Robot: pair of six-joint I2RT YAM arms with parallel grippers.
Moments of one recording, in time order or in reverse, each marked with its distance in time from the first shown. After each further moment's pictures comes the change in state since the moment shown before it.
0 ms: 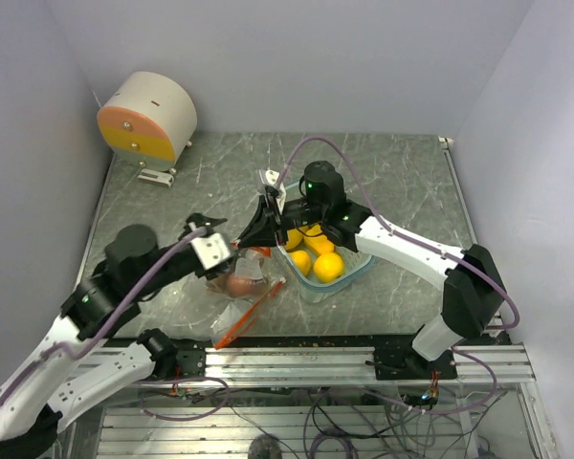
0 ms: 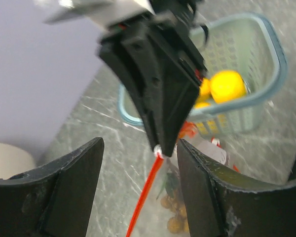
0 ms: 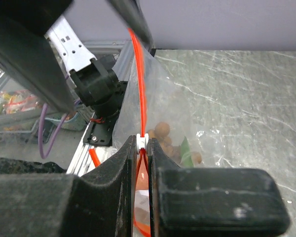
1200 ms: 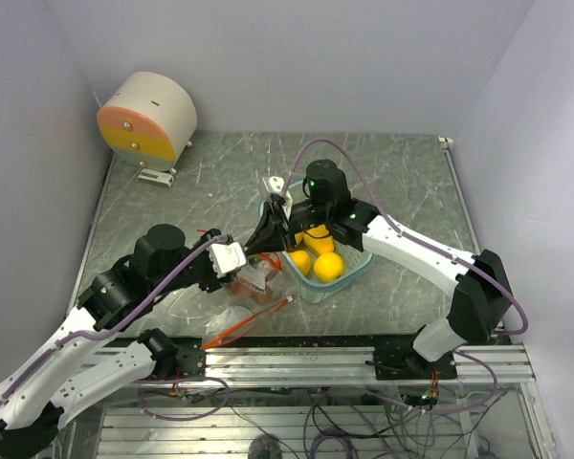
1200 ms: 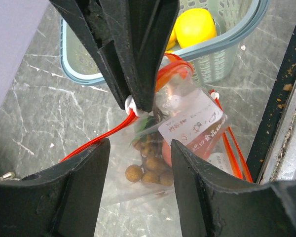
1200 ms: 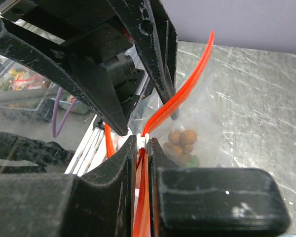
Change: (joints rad) left arm 0.000 0.109 -0.049 -0.195 0.064 0.016; right arm 0.001 -0.046 0.023 -0.179 -0.081 -0.157
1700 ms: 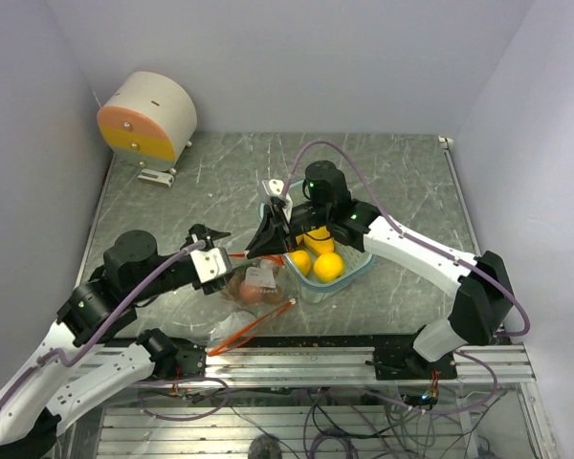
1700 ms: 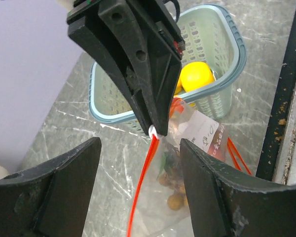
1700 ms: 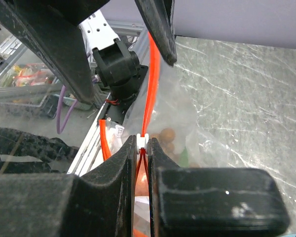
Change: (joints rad) left arm 0.000 -0.100 0.036 0.089 0.070 0.012; right arm 0.003 -0.011 0.001 -0.052 -0.004 -0.031
